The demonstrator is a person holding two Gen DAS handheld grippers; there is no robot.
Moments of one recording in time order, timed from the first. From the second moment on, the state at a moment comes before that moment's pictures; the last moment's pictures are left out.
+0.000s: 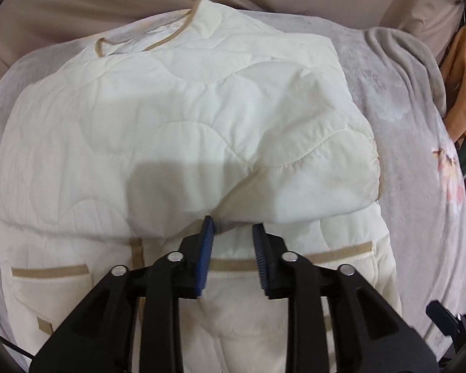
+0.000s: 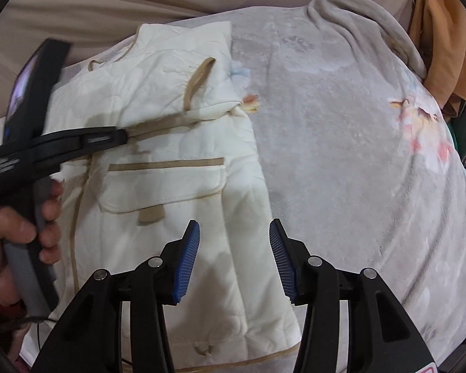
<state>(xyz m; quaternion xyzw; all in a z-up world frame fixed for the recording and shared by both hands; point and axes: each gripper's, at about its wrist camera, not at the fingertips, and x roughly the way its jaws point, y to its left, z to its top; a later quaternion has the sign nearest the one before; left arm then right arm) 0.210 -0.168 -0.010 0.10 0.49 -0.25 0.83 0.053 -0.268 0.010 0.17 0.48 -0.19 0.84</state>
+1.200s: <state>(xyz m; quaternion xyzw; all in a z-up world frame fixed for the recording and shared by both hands) 0.310 0.066 0.009 -0.03 0.48 -0.06 0.87 0.204 -0.274 0.037 0.19 0.39 -0.14 0.89</state>
